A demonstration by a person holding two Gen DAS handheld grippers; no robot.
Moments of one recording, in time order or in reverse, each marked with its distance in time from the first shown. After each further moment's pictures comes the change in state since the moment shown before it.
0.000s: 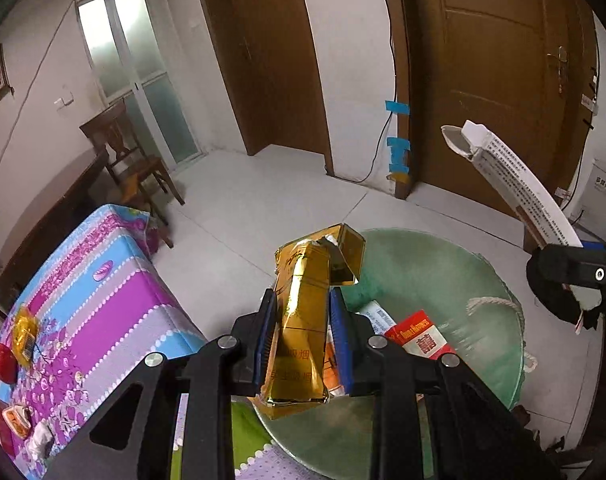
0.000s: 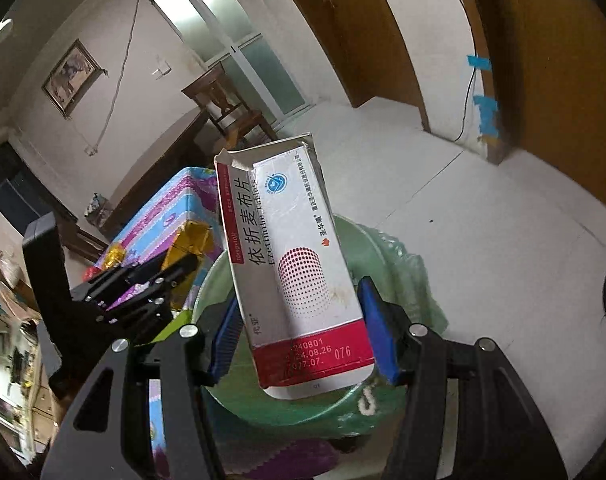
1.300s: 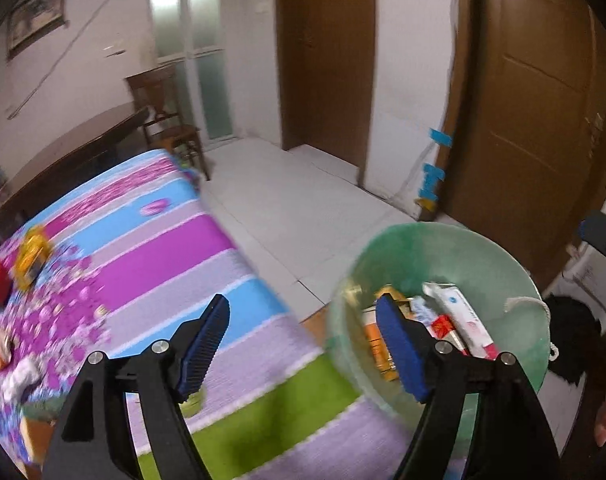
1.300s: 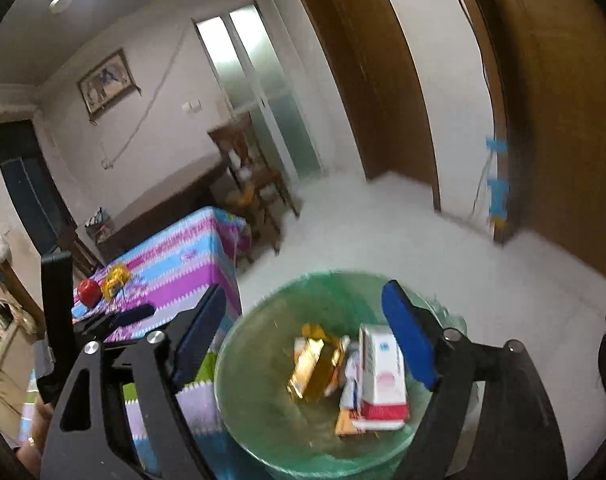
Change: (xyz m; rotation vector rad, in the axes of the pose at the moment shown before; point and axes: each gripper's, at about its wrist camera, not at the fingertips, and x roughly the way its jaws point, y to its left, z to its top) left arm -0.026 0.102 -0.062 -0.255 -0.038 0.051; right arm -0.008 0.080 -0.019 -0.183 -0.299 -0.032
